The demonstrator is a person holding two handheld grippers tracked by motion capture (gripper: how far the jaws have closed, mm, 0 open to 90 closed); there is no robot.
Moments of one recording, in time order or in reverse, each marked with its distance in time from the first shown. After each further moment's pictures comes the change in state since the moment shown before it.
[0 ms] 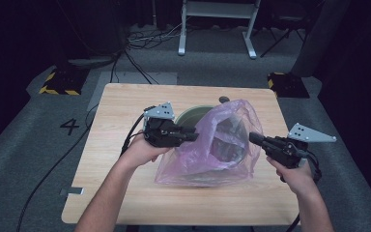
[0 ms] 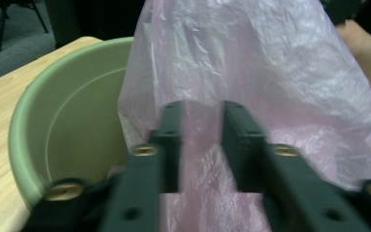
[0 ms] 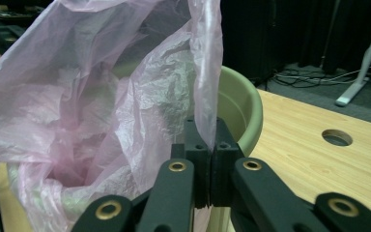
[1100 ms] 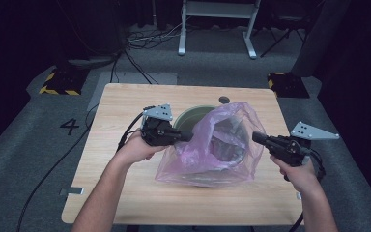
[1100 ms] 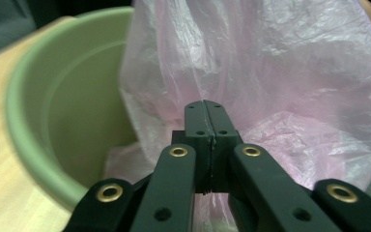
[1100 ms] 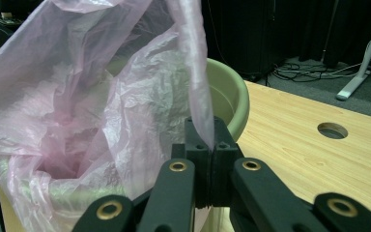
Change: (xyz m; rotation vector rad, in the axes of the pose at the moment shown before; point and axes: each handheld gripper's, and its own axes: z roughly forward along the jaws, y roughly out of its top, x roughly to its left) left arm 0.014 -0.007 -0.004 0.062 -0.060 0.027; right arm -0.011 -0.001 -0.004 0.018 0.002 0.015
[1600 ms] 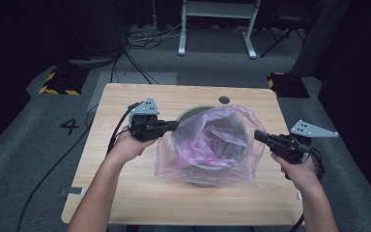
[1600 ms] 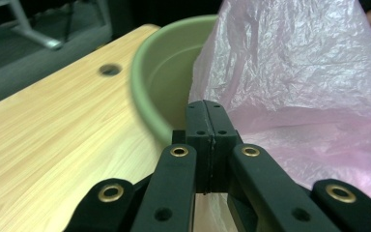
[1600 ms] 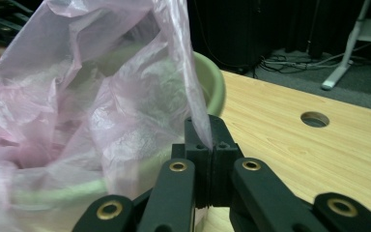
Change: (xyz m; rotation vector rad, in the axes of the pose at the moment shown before) left arm 0.012 -0.012 -0.026 -0.041 0.249 -0.061; right arm -0.011 -0.003 0.004 0.024 -0.055 0.016
